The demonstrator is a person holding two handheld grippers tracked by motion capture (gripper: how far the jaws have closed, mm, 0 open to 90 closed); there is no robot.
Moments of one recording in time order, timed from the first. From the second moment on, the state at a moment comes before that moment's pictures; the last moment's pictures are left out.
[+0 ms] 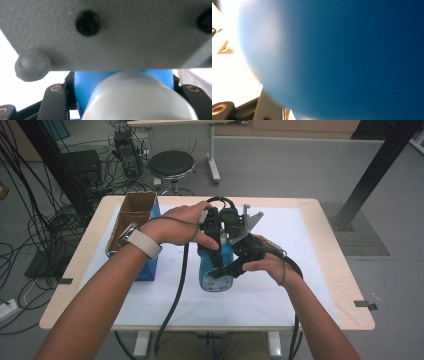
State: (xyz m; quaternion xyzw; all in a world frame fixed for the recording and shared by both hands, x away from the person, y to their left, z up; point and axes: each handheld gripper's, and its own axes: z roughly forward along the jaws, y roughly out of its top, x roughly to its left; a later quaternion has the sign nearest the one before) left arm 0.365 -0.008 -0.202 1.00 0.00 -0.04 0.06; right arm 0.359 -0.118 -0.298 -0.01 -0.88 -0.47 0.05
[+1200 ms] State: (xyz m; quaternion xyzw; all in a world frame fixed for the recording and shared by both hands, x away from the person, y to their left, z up) left arm 0.363 -0.003 -0.197 1.00 0.00 -0.03 0.07; right arm 0.360 -0.117 -0.292 0.00 -0.88 -0.47 0.03
